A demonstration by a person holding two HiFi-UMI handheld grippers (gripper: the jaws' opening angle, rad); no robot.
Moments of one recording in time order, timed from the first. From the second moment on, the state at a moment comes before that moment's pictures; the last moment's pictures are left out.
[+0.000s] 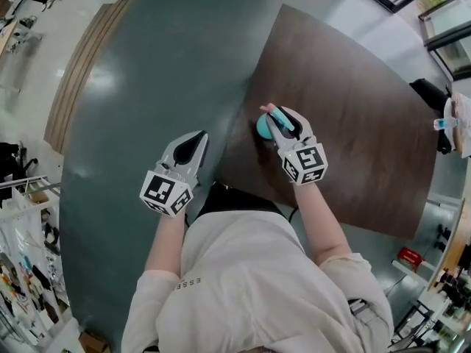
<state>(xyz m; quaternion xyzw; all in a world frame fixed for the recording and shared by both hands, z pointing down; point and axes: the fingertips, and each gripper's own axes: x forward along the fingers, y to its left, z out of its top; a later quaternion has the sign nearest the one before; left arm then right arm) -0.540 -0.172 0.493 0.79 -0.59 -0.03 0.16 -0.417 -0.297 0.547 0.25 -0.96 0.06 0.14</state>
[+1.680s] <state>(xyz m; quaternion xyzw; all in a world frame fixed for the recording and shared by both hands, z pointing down) -0.237 -0.133 0.441 0.87 -0.48 -0.06 0.13 -0.043 -0.170 0.456 0.47 -0.88 0.06 0.05</state>
